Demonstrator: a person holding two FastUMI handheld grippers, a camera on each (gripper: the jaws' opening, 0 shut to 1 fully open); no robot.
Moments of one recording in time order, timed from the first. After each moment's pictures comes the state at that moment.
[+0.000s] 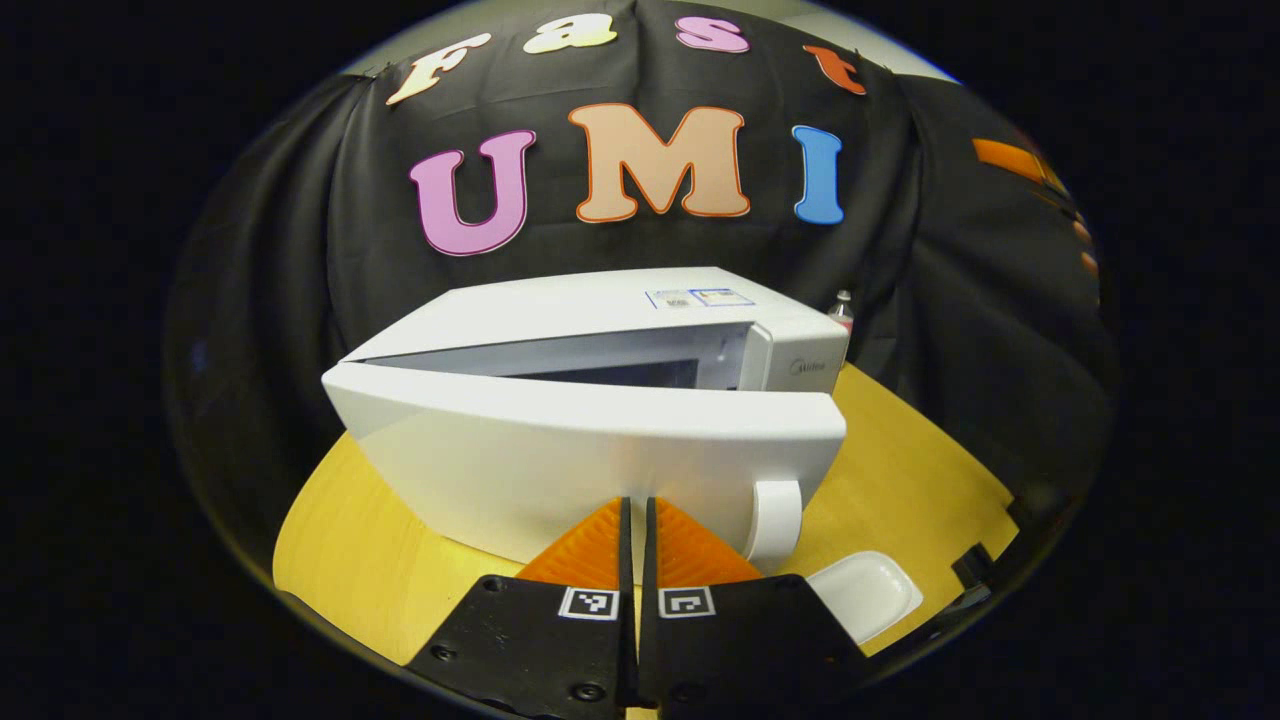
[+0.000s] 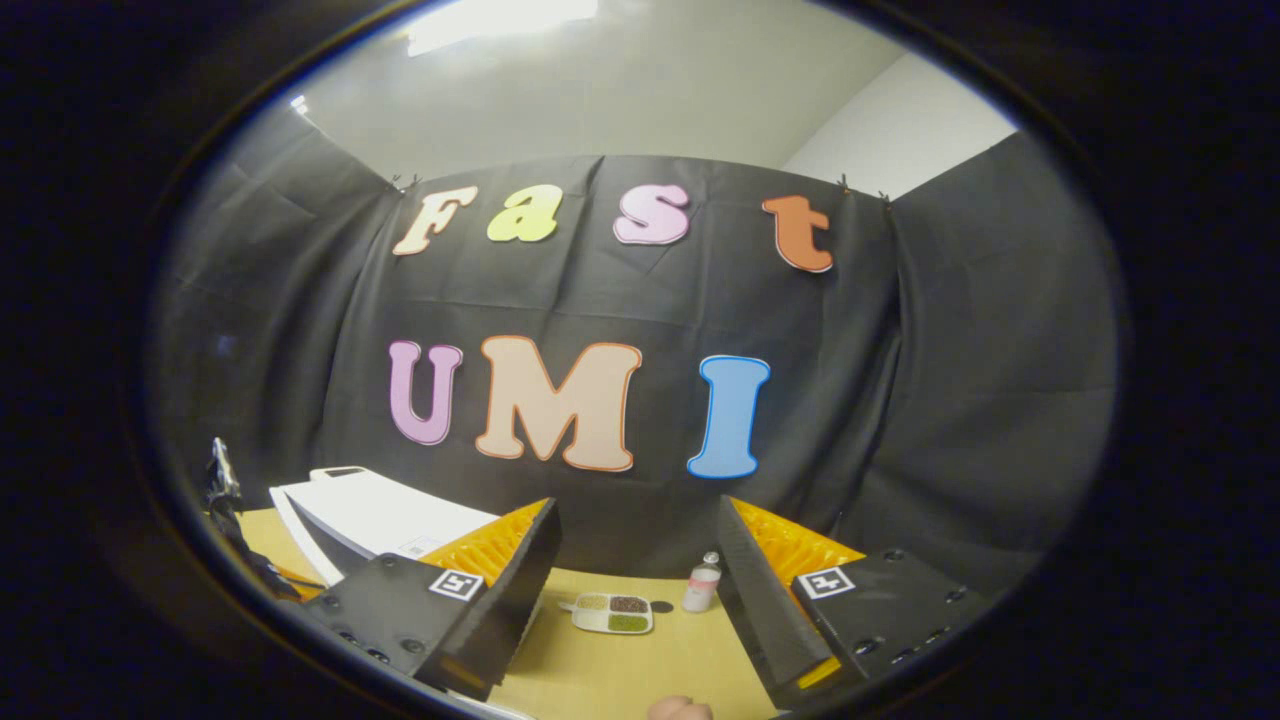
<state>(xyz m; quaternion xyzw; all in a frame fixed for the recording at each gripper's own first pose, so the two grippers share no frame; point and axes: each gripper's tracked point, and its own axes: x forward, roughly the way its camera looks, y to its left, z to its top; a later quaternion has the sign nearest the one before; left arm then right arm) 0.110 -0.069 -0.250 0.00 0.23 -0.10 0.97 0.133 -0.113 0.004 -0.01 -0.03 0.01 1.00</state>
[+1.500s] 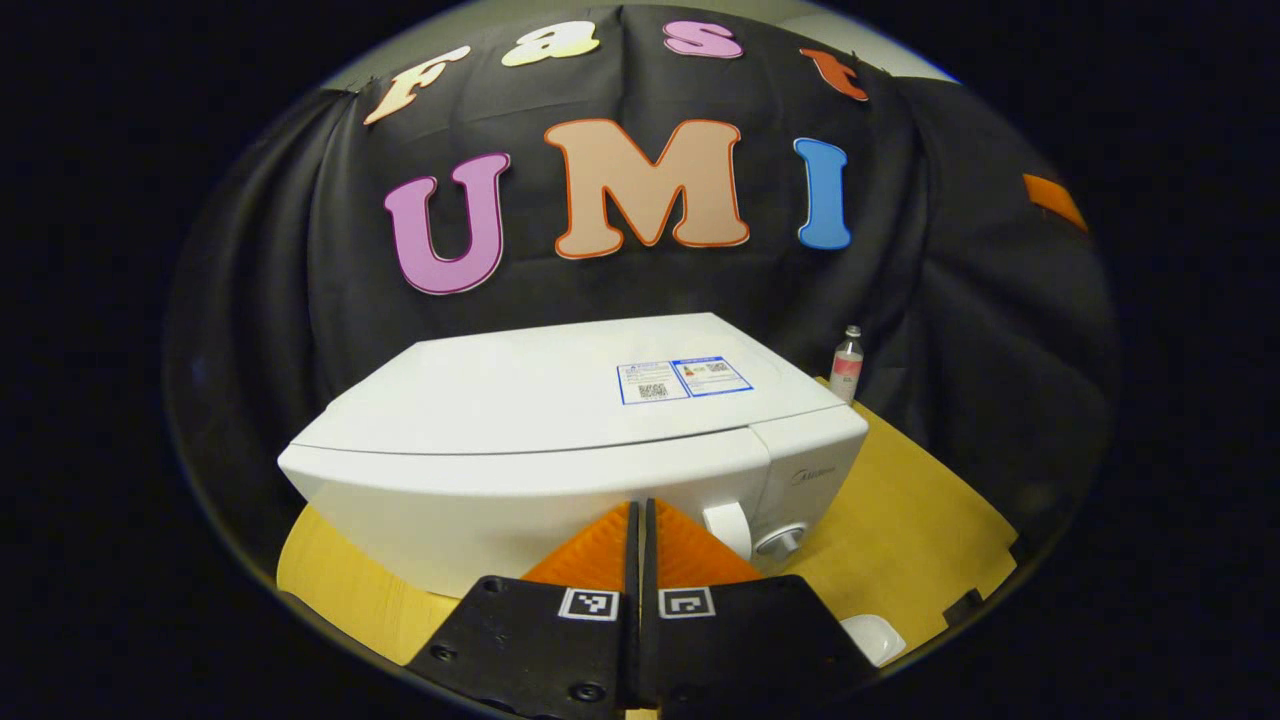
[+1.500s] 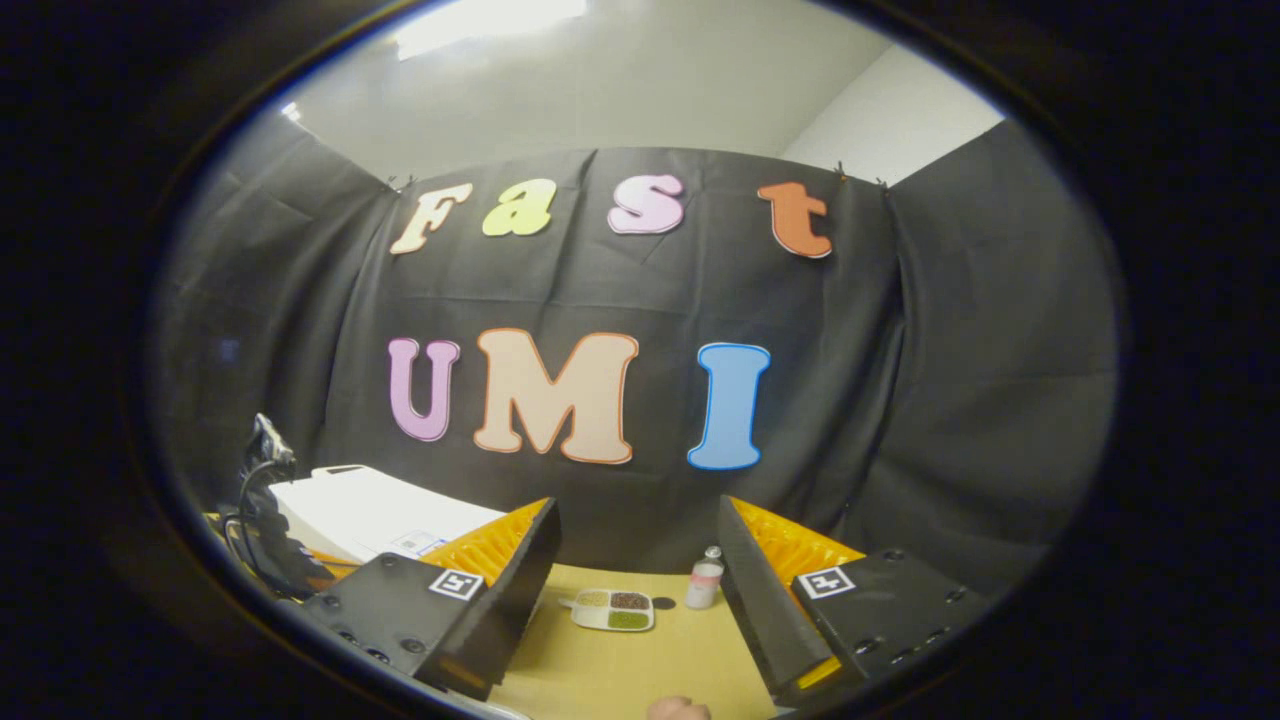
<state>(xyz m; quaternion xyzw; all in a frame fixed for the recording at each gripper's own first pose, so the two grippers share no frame) 0.170 -0.102 -0.206 0.02 0.18 -0.11 0.98 0.143 -0.130 -0.002 0.00 -0.03 0.01 1.00</state>
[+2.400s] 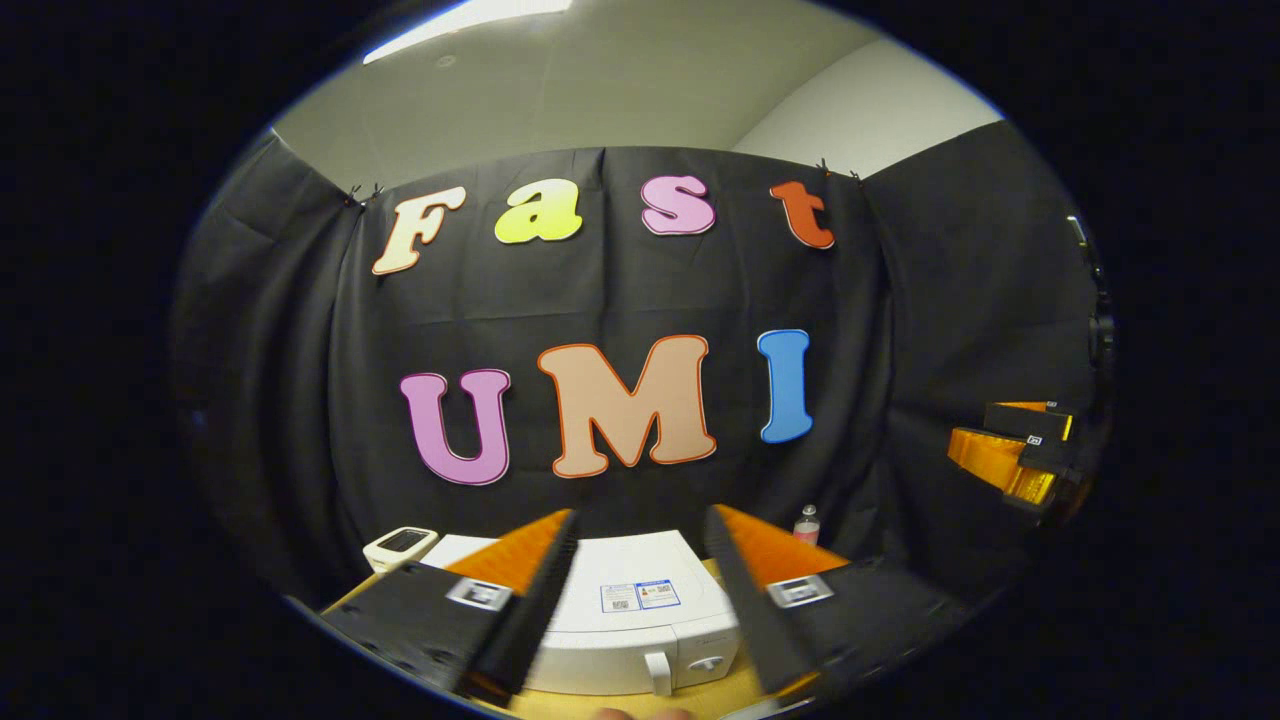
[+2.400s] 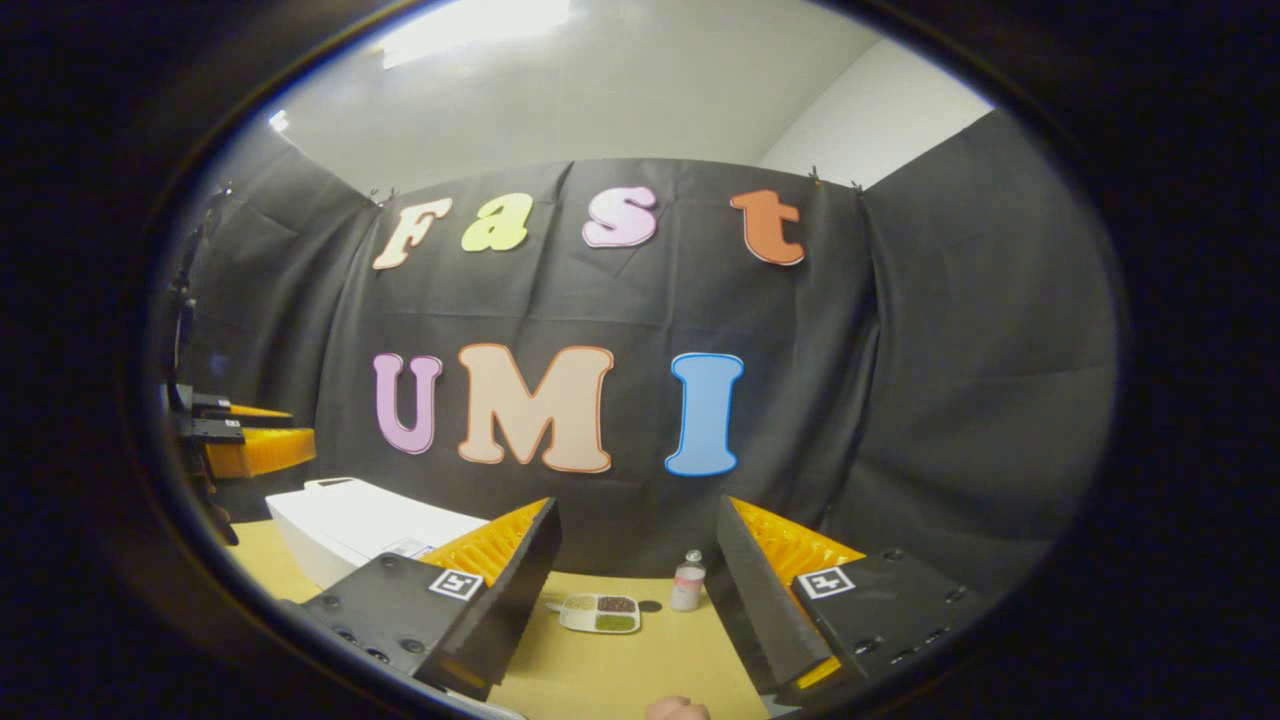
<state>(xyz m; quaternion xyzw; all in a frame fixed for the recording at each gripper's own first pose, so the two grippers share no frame) 0.123 -0.118 0.024 0.02 -0.03 -0.08 1.00 0.127 -0.149 0.012 0.02 -0.04 0.00 1.00</state>
